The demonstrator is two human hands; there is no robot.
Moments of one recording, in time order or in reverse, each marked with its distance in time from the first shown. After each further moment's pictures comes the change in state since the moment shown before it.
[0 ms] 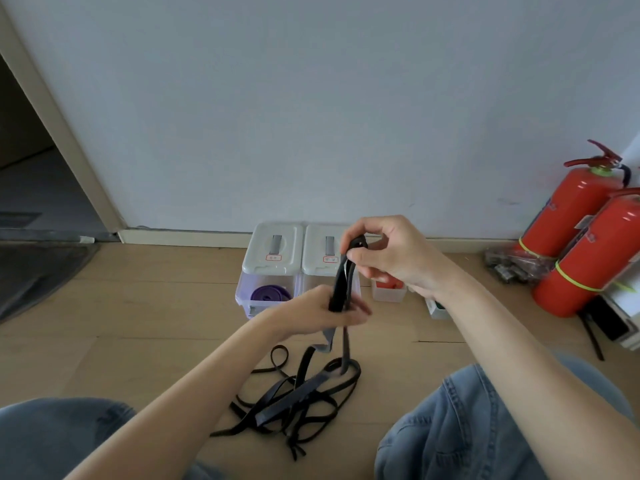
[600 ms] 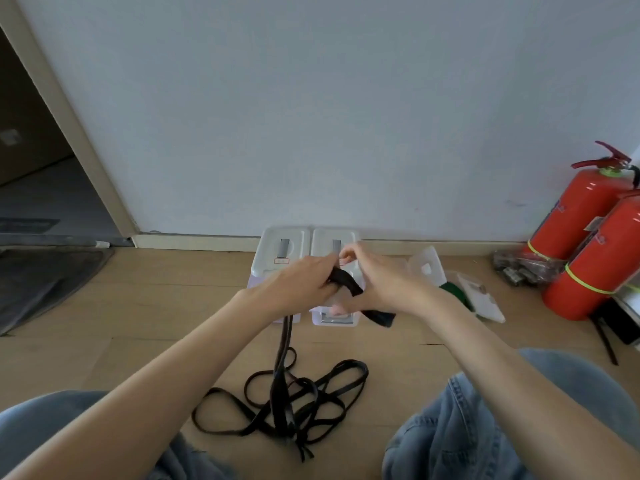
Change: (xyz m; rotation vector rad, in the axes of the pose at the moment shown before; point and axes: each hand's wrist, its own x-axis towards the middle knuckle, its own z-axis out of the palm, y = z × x) left_hand -0.010 0.031 -0.032 0.781 0.246 0.036; right_hand 0.005 0.024 0.019 -0.796 -0.105 0.182
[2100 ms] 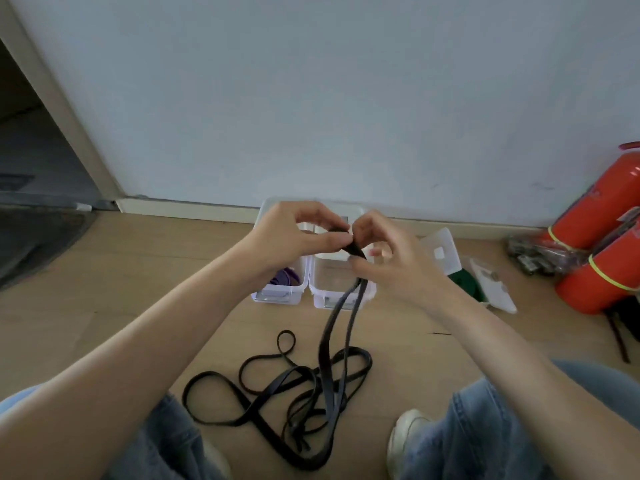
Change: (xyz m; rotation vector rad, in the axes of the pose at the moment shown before) left_hand 0.014 -0.042 -0.021 -0.941 0.203 -0.171; right_hand 0.042 0.009 0.019 0.509 0.285 -0.176
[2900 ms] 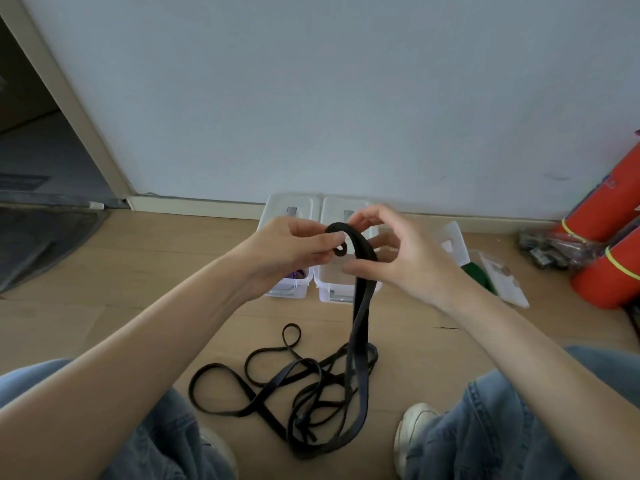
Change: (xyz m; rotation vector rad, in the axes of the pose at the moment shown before) left_hand -0.021 -0.011 0.011 -0.111 -0.082 -0.272; right_hand -0.023 -0.001 -0.006 -0.003 -0.034 0.009
